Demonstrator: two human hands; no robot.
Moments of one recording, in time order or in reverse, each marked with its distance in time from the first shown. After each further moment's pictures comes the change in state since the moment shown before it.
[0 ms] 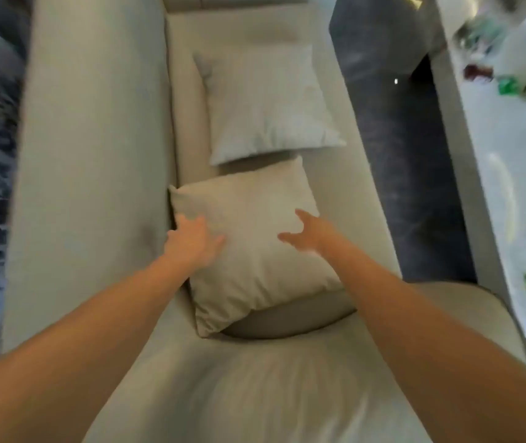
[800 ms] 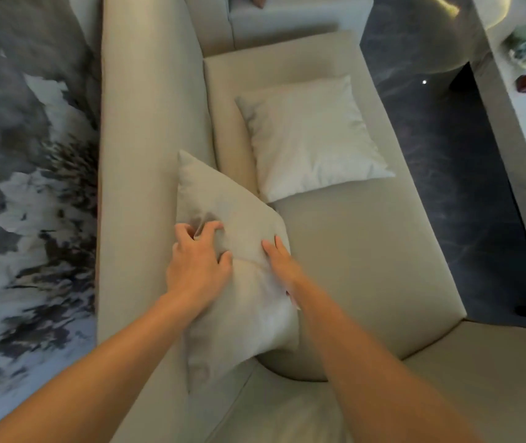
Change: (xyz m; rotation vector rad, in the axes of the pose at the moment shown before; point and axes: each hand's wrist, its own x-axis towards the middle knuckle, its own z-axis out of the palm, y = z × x) left_hand -0.020 -0.033 -0.122 -0.020 0.396 0.172; right_hand 0.022 -0.155 0.052 0.904 -0.145 0.040
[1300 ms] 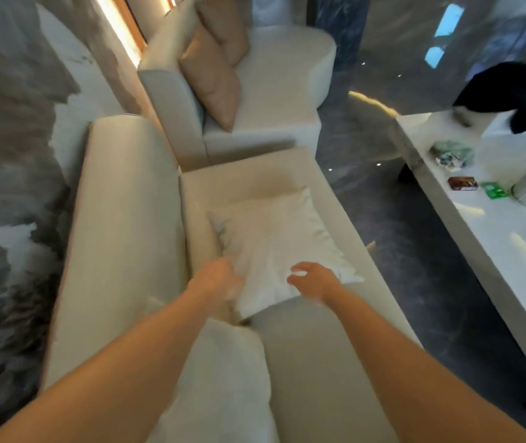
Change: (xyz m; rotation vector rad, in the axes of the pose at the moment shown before) left_hand 0.197 0.137 -0.028 0.123 -0.334 0.022; right_hand 0.032 -0.170 -0.166 -0.502 0.263 -0.233
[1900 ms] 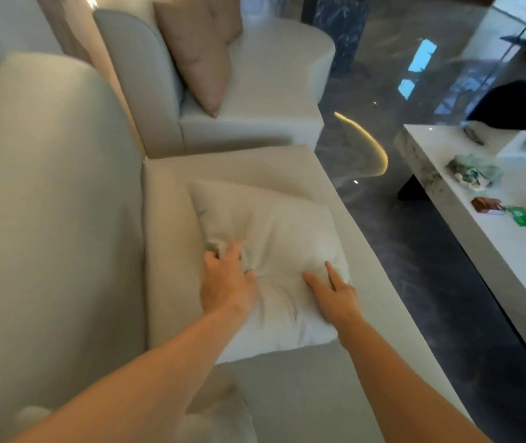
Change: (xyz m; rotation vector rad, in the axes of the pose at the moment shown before) left_hand 0.171 0.013 0.073 -0.424 0.362 0.049; right_hand 0.194 0.061 0.046 0.281 0.352 0.175
